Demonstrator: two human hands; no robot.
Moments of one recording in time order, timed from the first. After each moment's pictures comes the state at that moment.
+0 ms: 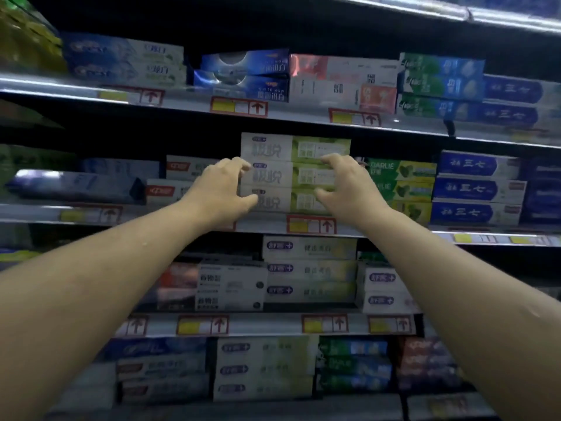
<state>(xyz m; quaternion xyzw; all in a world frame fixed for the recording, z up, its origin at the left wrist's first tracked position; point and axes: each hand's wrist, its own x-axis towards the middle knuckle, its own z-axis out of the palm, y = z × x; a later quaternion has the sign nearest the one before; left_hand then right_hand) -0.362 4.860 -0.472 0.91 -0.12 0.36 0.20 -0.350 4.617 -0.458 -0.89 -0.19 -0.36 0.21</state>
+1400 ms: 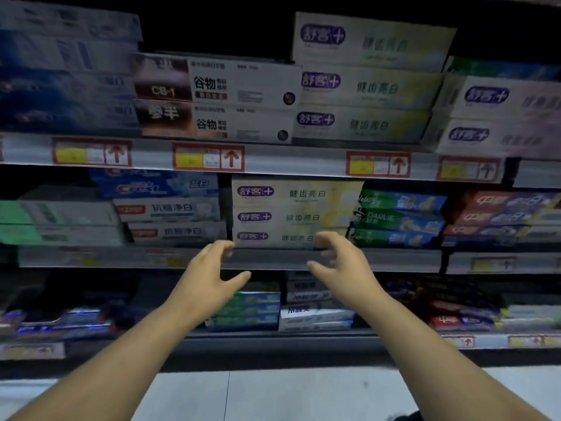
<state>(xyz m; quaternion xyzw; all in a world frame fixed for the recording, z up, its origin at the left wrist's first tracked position) -0.372 4.897 -0.887 0.93 0.01 0.07 0.36 -0.334 4.636 -0.871 -0.92 -0.10 -0.01 0.37</state>
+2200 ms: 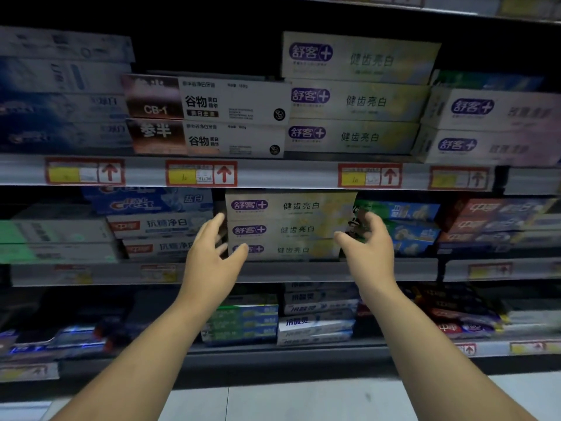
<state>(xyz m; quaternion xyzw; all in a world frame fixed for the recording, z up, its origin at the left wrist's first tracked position) -0.357 4.867 -0.855 0.79 0.05 0.17 0.59 -0.314 4.625 -0.844 -0.79 0.07 -0.17 0.59</state>
